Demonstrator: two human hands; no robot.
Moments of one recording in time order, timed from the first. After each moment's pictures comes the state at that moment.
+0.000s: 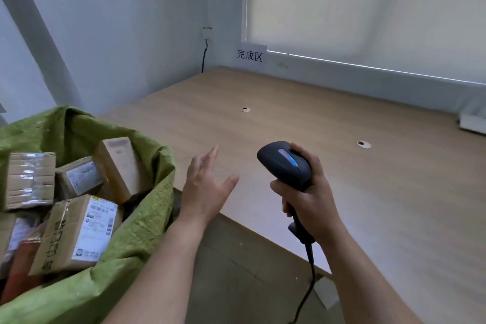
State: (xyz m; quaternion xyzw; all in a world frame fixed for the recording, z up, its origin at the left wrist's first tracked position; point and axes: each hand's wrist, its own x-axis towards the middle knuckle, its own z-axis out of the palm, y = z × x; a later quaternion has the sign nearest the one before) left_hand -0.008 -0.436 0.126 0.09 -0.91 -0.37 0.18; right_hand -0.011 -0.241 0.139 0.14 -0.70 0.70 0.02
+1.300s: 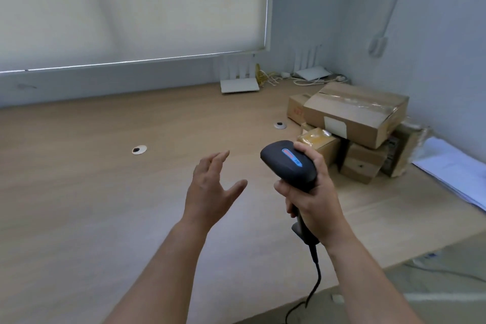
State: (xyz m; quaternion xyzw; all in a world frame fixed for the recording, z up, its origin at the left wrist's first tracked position) left_hand -0.075 0.101 0.102 -0.33 -0.86 -0.39 0.06; right_hand 0.064 0.242 0.118 -0.13 -0.70 0.63 0.31
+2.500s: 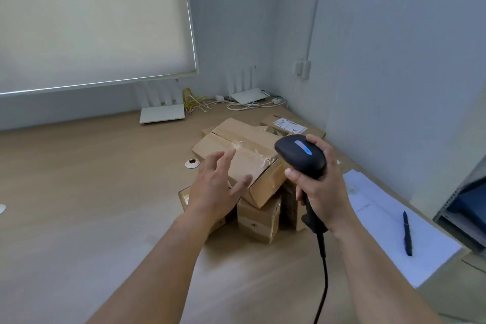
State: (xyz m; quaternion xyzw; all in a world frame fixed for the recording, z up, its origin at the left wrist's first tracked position) left_hand -0.032 0.471 0.135 -0.39 -0.87 -0.30 0.01; right_hand 0.119 0.613 0.143 -0.18 -0.72 0.55 0.39
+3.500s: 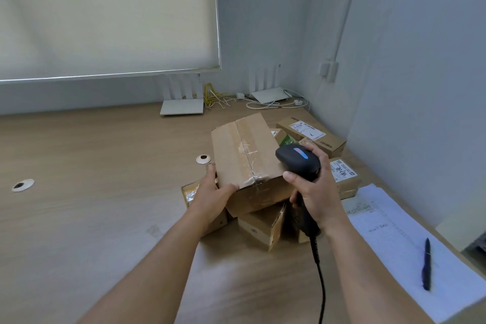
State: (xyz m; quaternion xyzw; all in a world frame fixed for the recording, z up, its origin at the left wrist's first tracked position) left_hand -0.033 0.481 0.106 -0.18 -0.78 -0.56 -0.20; right_hand 0.088 0.657 0.116 -0.19 -0.73 0.58 0.31
